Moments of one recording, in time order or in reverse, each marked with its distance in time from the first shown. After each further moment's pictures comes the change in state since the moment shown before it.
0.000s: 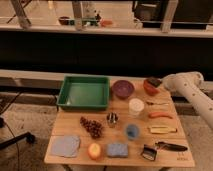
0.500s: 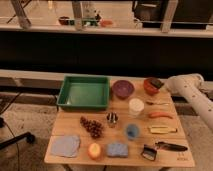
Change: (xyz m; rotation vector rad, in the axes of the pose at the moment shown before) arm 0.022 -0.005 0.012 0.014 0.037 0.044
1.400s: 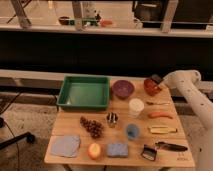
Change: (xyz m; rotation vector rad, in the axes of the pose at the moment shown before) arm -0.008 -0.031 0.028 0.026 -0.006 0.043
